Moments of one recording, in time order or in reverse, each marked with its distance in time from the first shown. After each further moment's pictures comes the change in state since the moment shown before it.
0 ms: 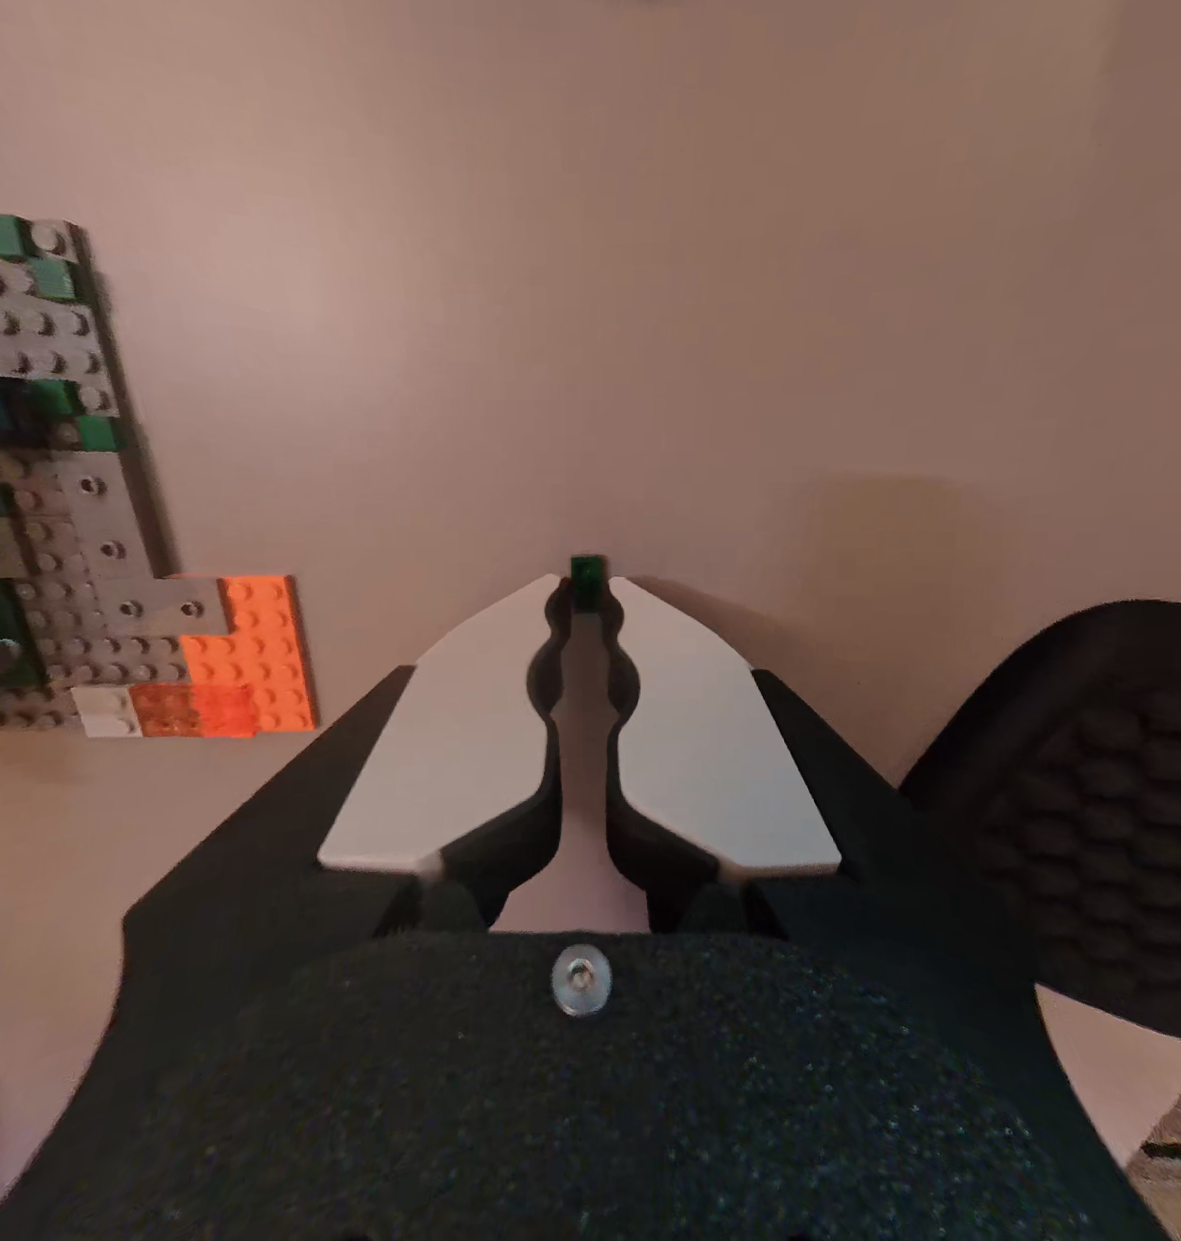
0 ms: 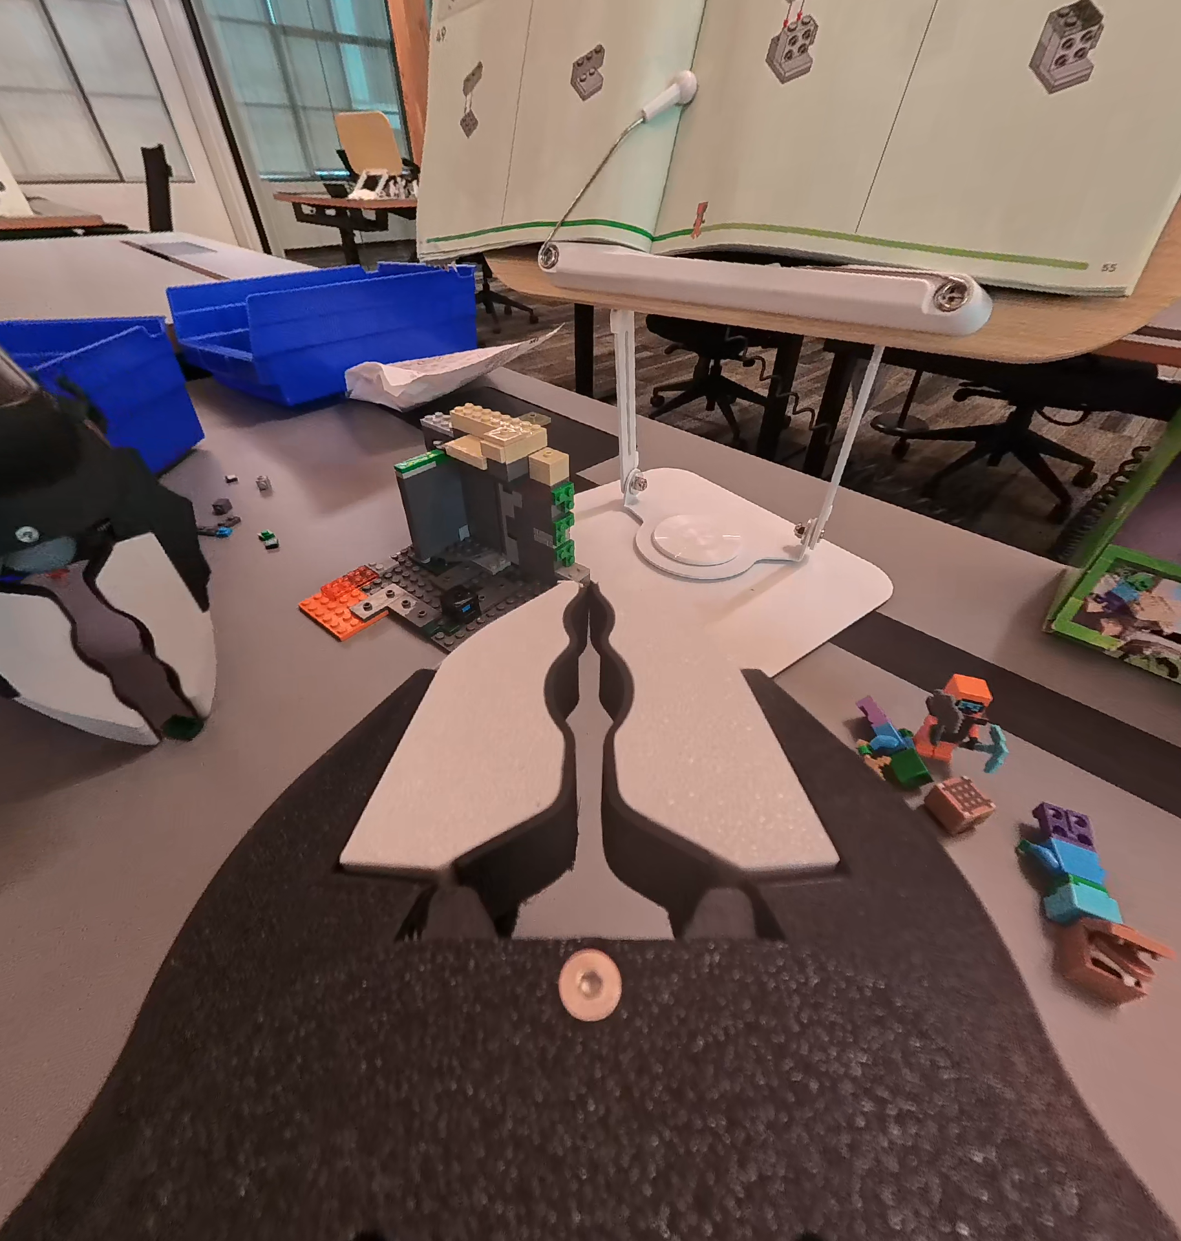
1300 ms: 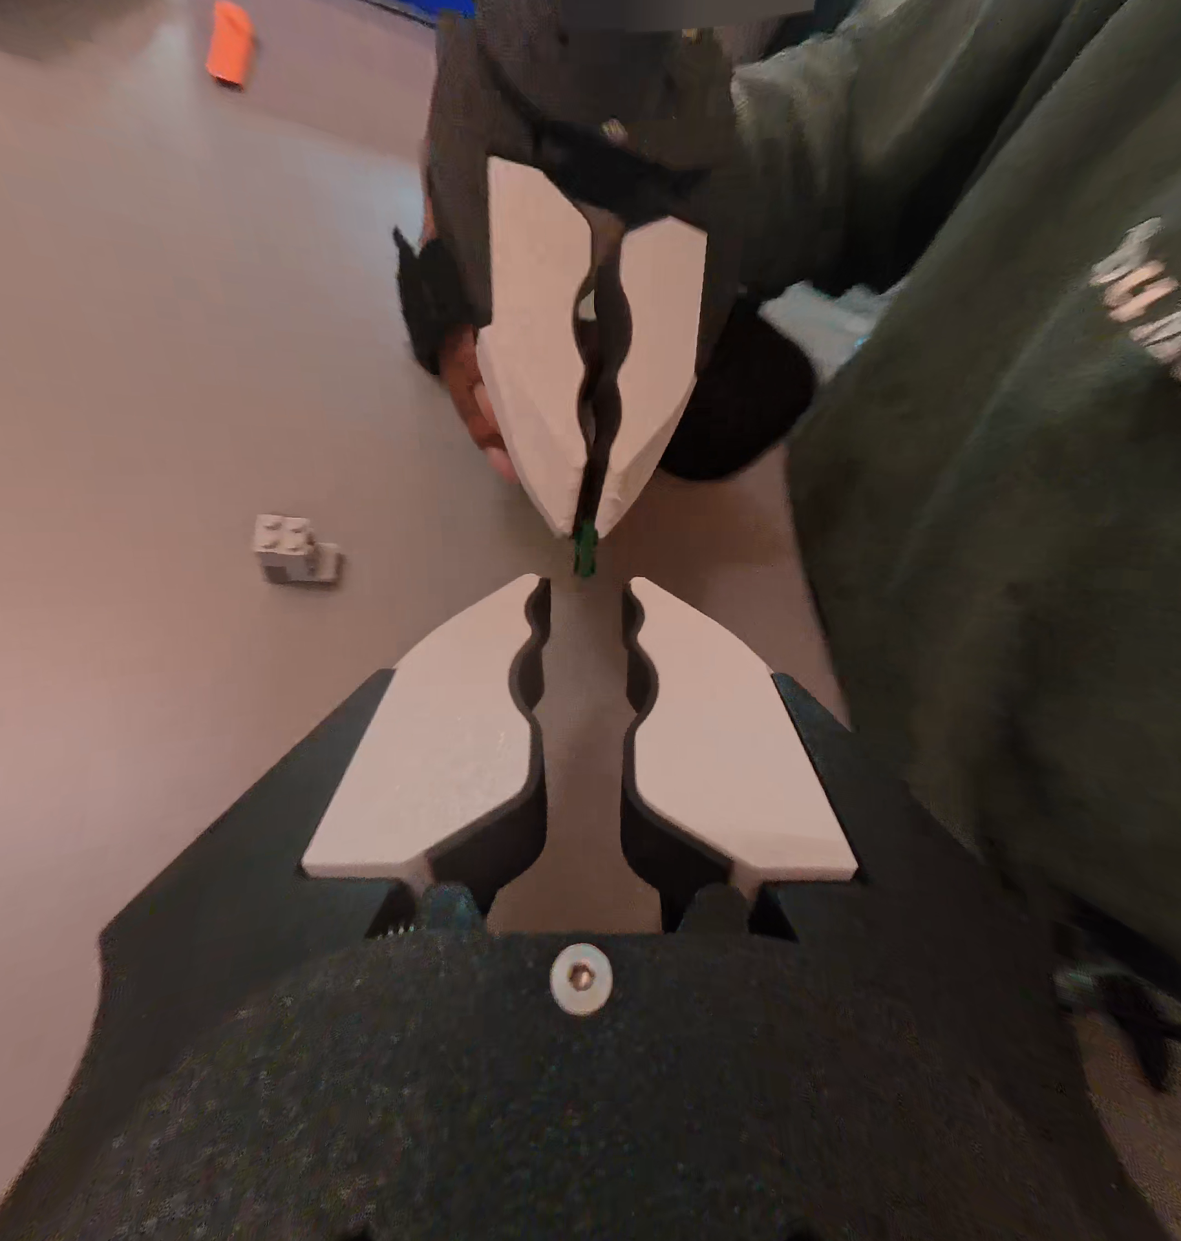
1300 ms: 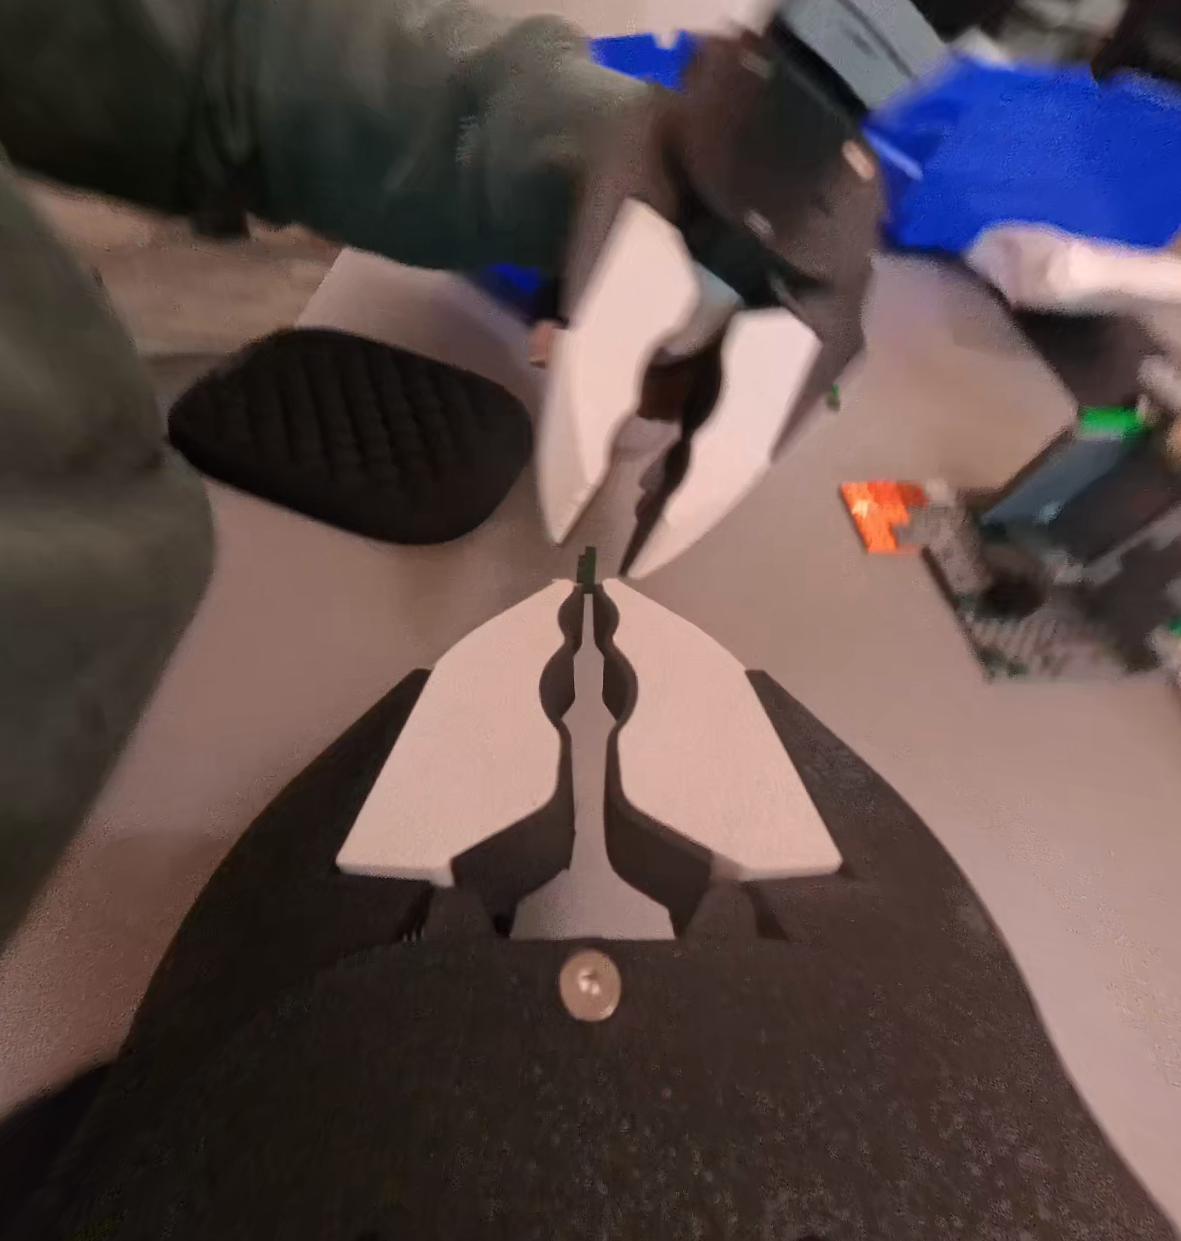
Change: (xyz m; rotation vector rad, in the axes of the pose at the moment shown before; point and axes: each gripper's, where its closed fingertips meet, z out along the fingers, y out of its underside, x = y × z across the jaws) left arm 0.084 -0.096 -0.067 0.740 0.413 -0.002; right arm -0.180 0.040 -0.077 -0.262 -0.757 -0.244
